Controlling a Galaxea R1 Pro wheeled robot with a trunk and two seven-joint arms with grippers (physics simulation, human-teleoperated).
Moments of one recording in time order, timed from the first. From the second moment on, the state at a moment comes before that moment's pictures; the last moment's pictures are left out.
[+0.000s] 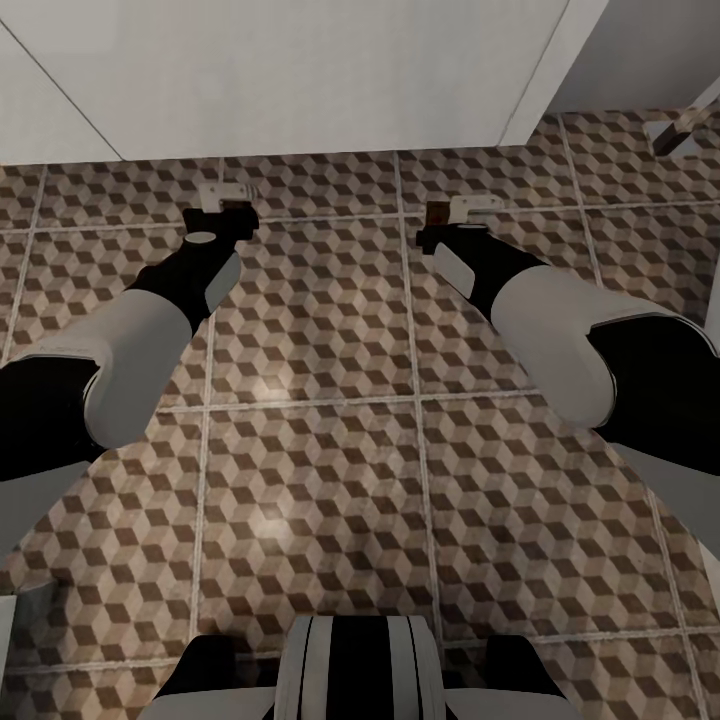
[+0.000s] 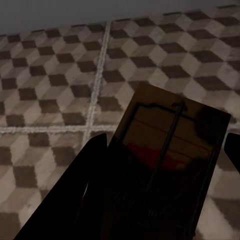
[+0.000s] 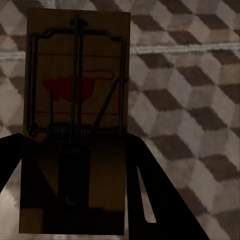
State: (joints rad) left arm -1.73 -0.05 -0.04 -0.24 -0.06 -0.01 0.27; right arm -1.84 0.17 0.12 -0.04 -0.13 0.14 -0.32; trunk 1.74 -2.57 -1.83
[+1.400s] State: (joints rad) left arm -1.73 -0.05 -0.03 -0.19 -0.06 0.00 0.28; right arm -1.84 0.17 0.13 -0.04 -0.13 0.15 -0.32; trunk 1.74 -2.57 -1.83
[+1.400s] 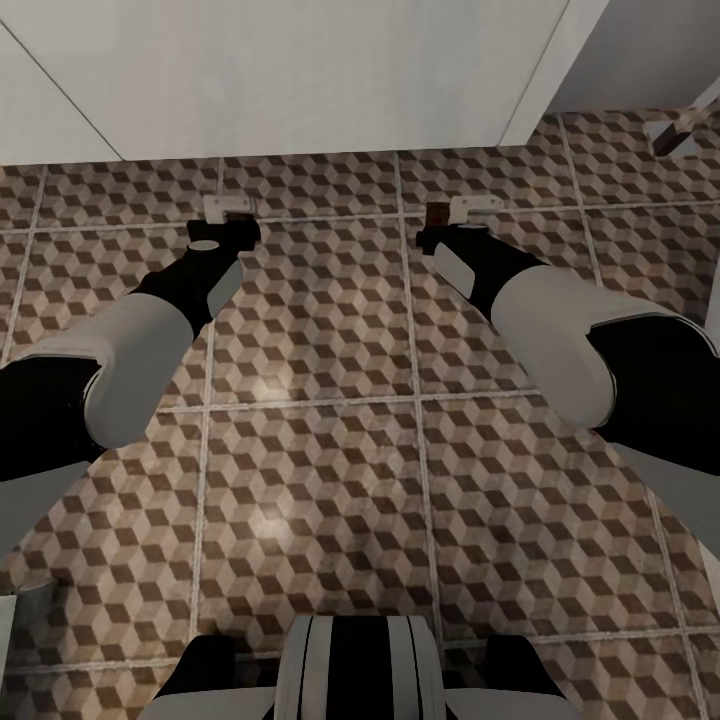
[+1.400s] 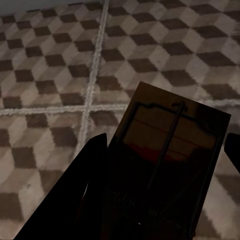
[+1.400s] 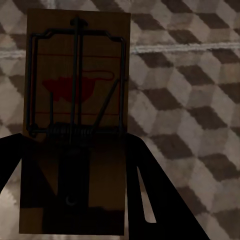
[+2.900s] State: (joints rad) left arm -1.72 -0.05 -0.03 -0.18 -0.06 0.00 0.28; right arm -1.84 0.17 0.13 -0.05 -0.13 0.15 -0.32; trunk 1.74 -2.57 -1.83
